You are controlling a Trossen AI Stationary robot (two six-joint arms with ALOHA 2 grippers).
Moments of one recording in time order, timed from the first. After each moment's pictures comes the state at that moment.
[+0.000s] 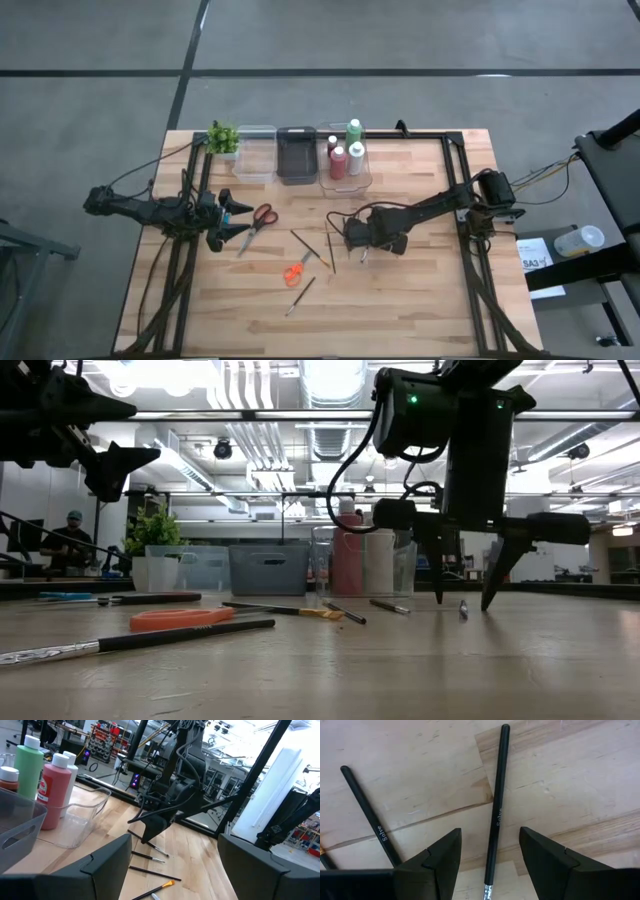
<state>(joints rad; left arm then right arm) -0.26 0.02 0.00 0.05 -0.28 -0.39 0.17 1.86 1.10 -0.75 0.16 2.09</state>
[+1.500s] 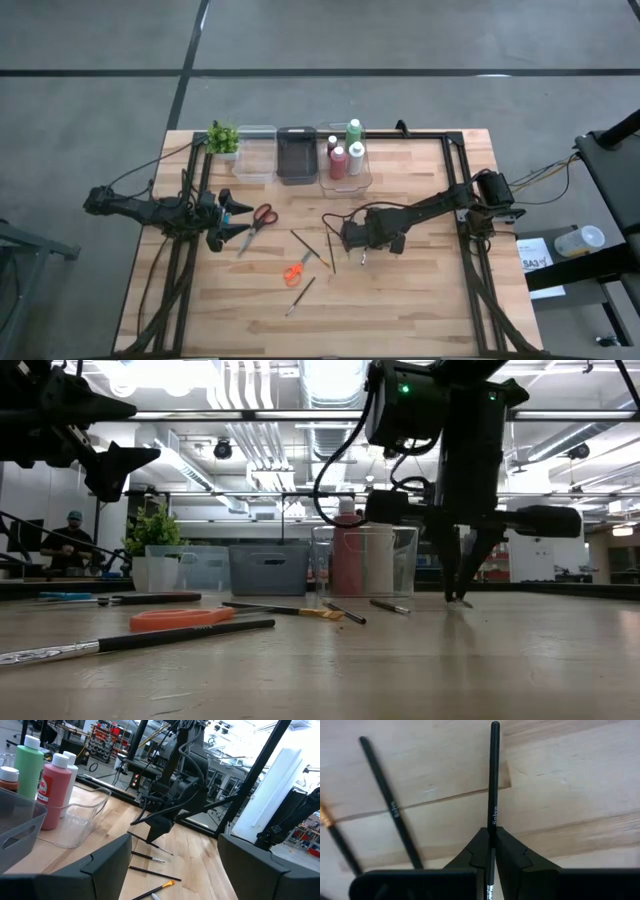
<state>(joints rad) -0.26 0.02 0.00 0.06 -0.28 -0.39 0.17 1.86 1.15 -0.77 0.15 1.99</state>
